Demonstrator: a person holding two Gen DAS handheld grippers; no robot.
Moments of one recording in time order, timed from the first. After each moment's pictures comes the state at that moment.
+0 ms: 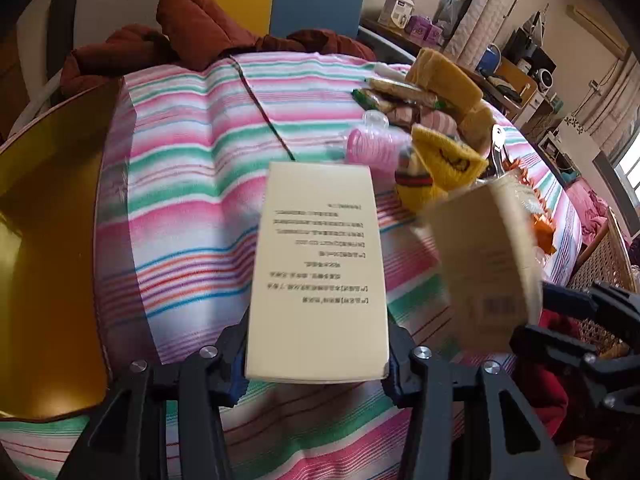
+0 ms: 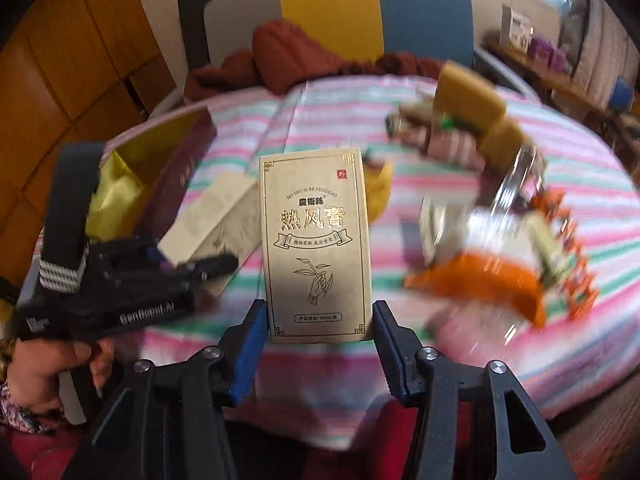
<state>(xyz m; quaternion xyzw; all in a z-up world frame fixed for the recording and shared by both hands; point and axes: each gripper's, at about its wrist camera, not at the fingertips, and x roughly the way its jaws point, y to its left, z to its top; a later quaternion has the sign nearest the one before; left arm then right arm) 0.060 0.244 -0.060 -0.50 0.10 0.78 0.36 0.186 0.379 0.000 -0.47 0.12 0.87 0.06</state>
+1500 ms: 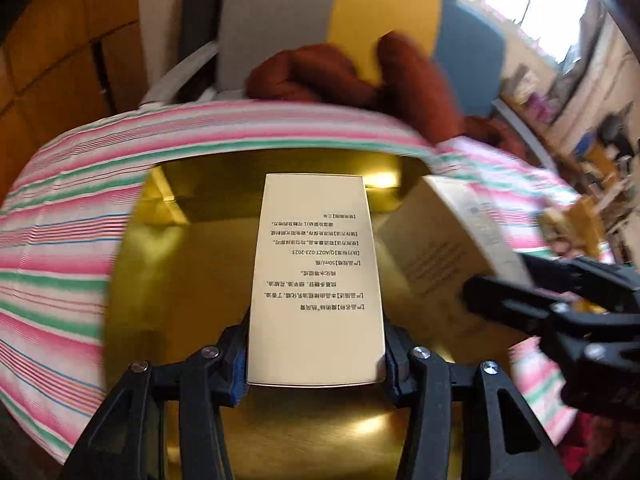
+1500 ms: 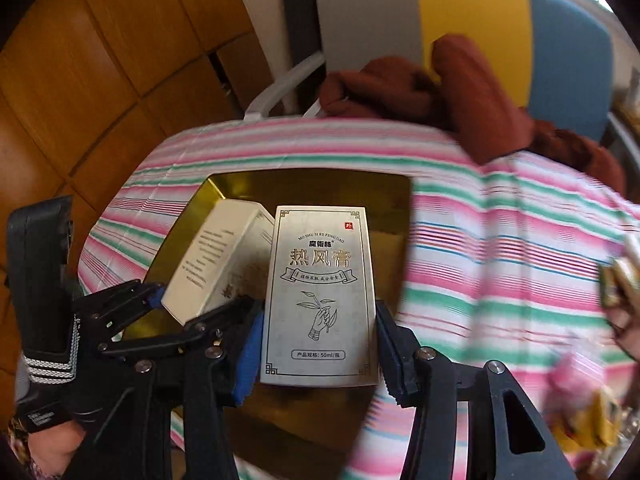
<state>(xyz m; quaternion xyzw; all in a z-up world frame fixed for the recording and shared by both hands) -0.114 0.057 -0.023 -0.50 0.04 0.85 0.18 -0.056 0.207 0.035 -0.48 0.09 0.87 -0.09</state>
